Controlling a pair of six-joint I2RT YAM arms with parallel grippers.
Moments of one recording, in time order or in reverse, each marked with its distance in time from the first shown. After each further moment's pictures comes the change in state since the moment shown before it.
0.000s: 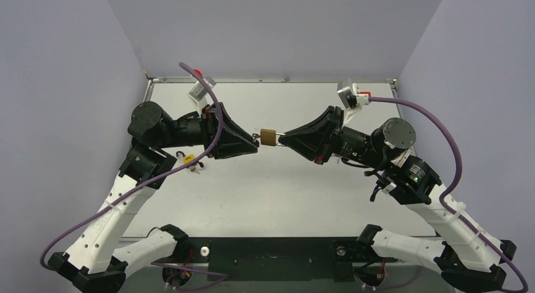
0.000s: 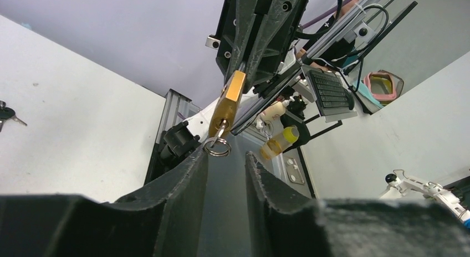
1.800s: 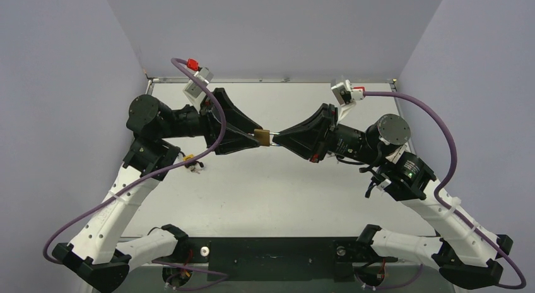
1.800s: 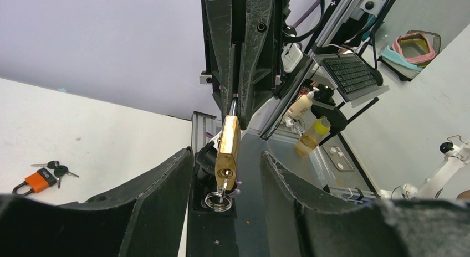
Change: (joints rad) left arm 0.000 0.068 0.072 0.143 0.050 0.144; right arm 0.015 0.043 0.025 0.031 -0.028 0.051
